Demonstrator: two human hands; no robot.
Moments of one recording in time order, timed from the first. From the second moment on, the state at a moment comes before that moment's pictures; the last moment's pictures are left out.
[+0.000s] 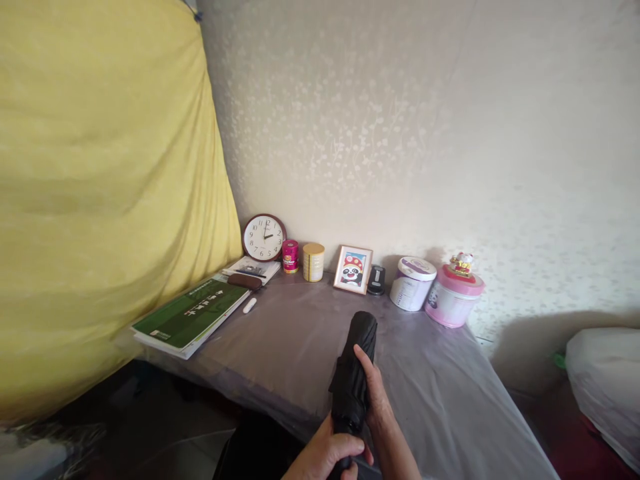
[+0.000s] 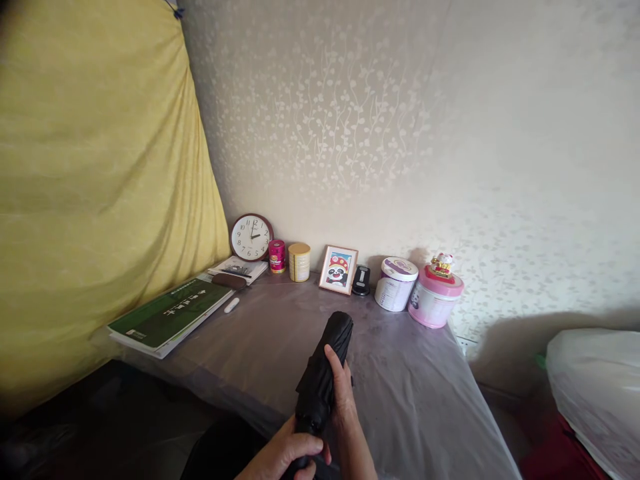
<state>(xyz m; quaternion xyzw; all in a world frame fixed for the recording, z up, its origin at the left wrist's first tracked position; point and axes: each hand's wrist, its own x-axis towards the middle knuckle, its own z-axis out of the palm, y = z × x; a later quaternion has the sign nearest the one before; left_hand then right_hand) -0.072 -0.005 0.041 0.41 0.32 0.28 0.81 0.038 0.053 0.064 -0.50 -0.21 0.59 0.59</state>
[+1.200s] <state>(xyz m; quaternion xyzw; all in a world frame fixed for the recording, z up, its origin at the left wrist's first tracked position) -0.084 0.002 0.049 0.46 0.33 0.27 0.78 0.037 0.051 0.061 -0.51 -0.20 0.60 0.58</state>
